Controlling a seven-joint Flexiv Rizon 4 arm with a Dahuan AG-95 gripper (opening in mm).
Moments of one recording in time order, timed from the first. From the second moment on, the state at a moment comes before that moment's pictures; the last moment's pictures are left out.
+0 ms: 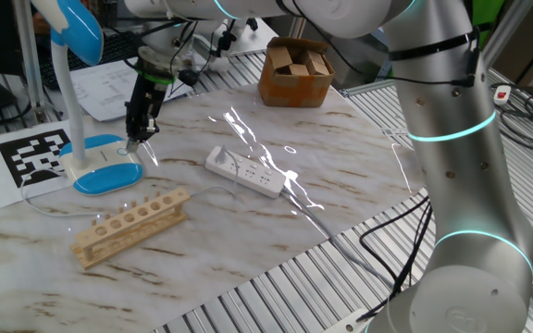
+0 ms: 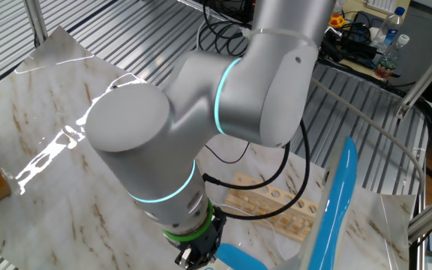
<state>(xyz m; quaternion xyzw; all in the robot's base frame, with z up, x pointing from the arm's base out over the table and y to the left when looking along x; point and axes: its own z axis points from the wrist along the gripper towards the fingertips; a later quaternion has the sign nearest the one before) 0.686 0.178 0.051 -0.73 -0.67 -0.07 0.15</state>
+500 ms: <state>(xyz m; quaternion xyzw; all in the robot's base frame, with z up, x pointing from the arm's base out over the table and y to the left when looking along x) 0.695 0.180 0.049 -0.72 -0.67 -0.08 0.14</state>
